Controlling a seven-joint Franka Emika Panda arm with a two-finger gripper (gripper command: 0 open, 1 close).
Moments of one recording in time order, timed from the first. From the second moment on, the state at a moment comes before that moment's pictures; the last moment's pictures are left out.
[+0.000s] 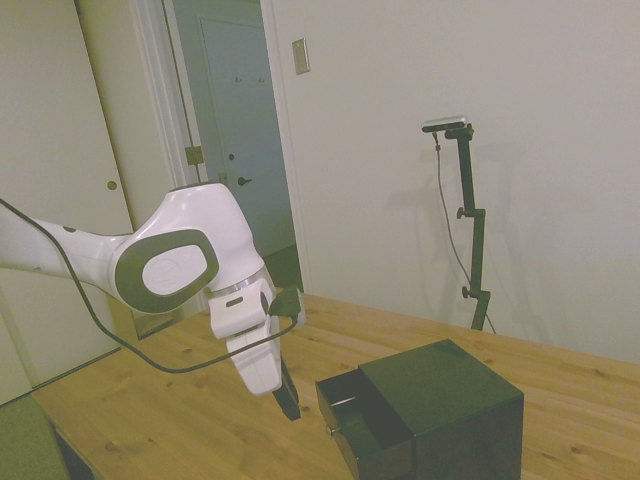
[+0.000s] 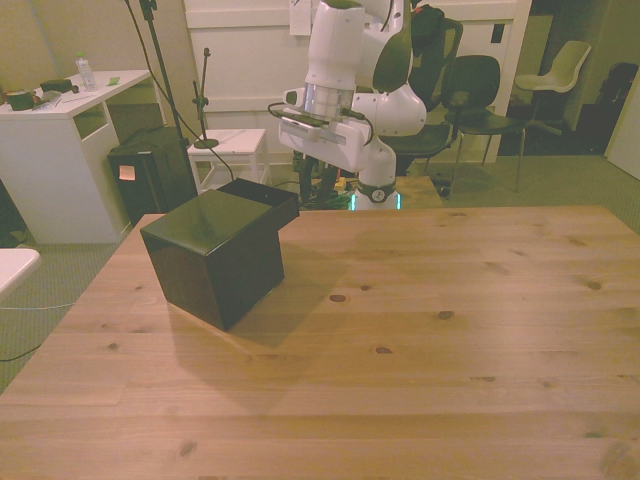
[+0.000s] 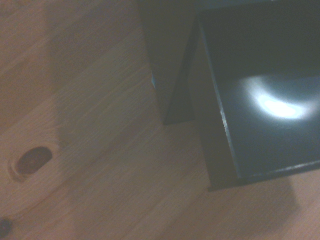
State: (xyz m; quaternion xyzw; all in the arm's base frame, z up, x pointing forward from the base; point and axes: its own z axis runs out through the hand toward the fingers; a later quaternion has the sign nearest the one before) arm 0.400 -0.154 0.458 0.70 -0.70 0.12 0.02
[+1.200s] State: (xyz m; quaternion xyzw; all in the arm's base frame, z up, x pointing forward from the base) arm 0.475 -0.208 0.473 0.69 -0.71 0.12 0.03
